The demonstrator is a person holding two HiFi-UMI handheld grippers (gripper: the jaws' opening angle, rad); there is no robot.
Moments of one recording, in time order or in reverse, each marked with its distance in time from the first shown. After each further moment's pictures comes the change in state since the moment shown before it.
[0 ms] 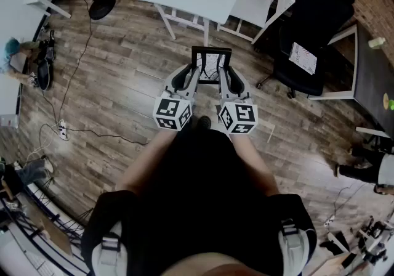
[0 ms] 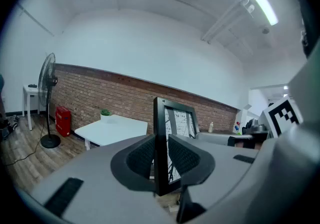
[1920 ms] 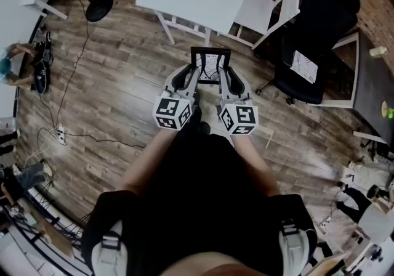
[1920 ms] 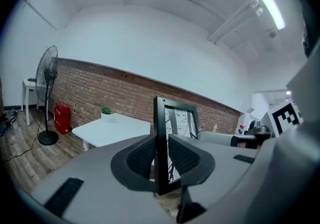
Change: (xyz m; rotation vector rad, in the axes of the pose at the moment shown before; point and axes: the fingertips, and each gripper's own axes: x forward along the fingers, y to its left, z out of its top) left arm 0.065 0.060 0.013 -0.045 0.013 0.001; right arm 0.083 -0.013 0.015 -0.014 -0.006 0.019
